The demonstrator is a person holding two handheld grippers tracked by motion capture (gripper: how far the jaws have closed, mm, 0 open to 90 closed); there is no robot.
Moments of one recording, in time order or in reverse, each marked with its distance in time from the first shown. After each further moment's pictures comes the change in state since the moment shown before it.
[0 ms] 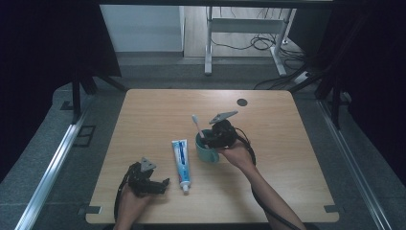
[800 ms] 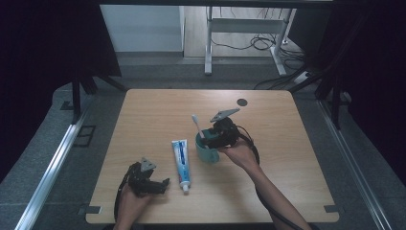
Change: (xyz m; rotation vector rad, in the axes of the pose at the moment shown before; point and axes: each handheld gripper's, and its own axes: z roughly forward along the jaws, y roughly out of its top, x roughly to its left) left arm 0.000 0.000 0.000 -0.001 0.000 0.000; right arm 0.006 0.010 -0.018 -0.001 -0.002 -0.023
